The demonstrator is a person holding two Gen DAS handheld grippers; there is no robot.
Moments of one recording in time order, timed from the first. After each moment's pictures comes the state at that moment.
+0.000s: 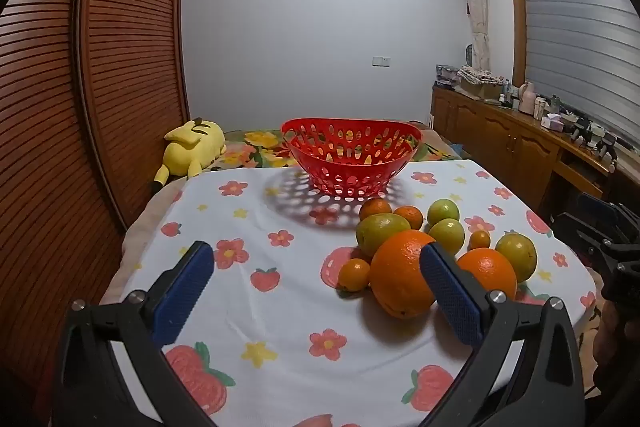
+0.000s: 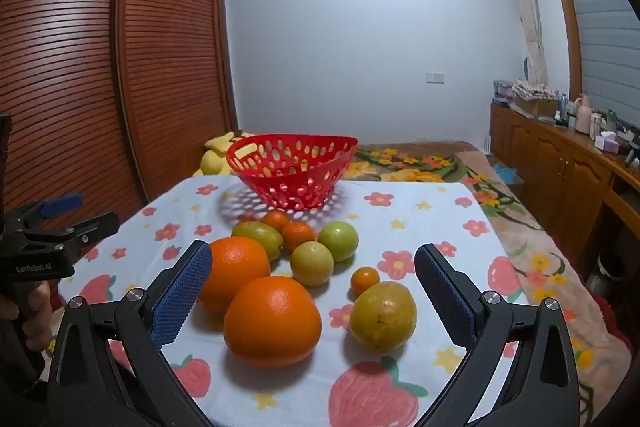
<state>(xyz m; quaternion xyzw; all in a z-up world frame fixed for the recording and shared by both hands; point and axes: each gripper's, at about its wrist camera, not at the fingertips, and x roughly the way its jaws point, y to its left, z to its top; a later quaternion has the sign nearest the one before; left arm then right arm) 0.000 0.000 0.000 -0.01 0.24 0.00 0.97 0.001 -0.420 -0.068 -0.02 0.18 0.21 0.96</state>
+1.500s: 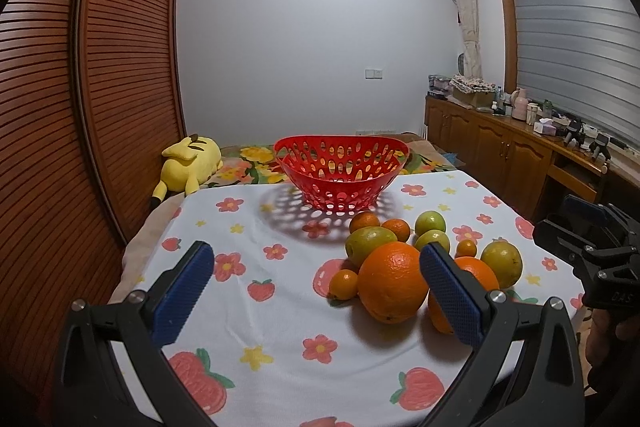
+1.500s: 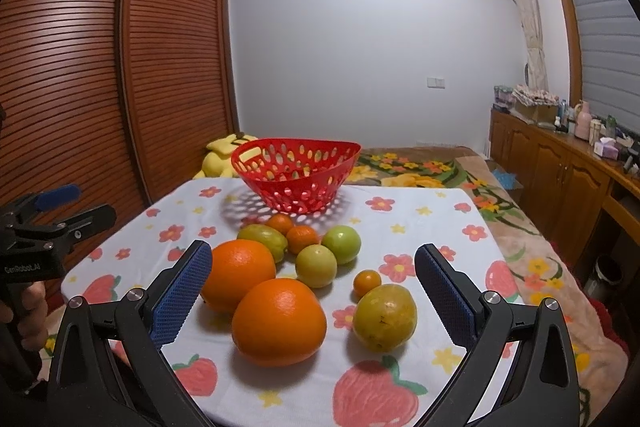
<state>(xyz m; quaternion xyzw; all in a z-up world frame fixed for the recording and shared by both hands) -0.014 -0.008 0.017 0.00 0.21 0.00 0.98 -0.007 -0.415 -0.063 -0.03 0.18 0.21 0.96</state>
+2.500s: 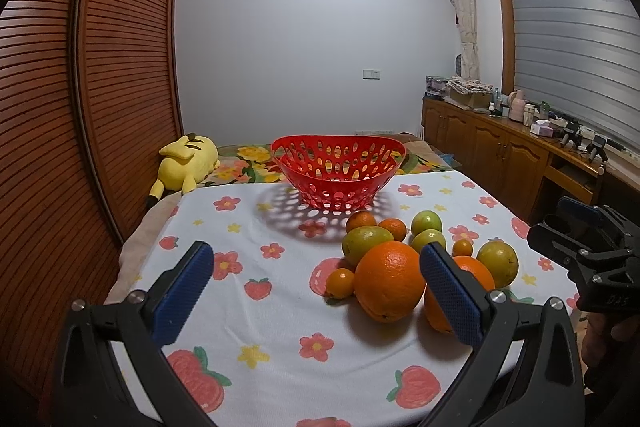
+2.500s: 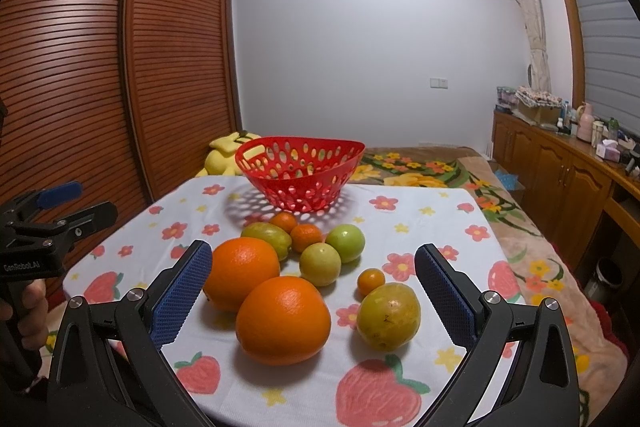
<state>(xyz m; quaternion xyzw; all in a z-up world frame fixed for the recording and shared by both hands) -0.018 -0.010 0.018 0.00 0.21 -0.01 0.98 -0.011 -0.412 -0.061 -0.03 0.18 0.21 0.96</state>
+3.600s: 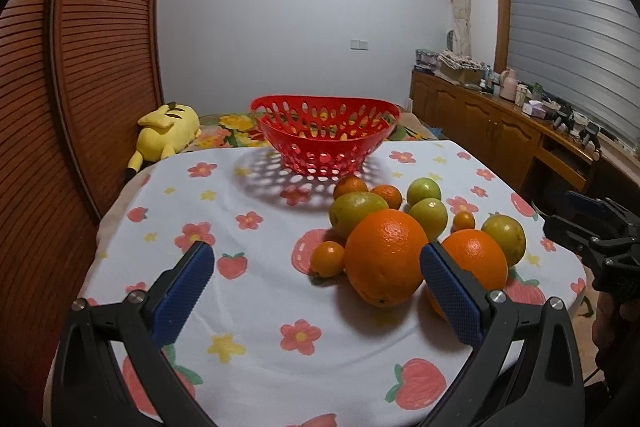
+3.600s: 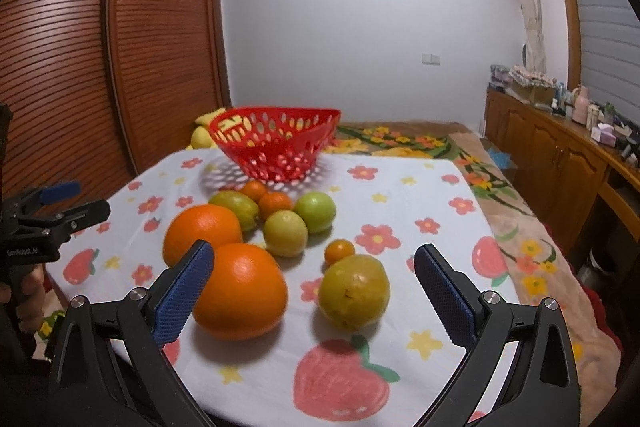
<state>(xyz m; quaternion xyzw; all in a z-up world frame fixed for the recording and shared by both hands) 0.016 -0.012 -0.020 -0.01 0.27 -0.05 0.96 0.017 -0.443 -0.086 -0.04 0.24 0.21 0.95</state>
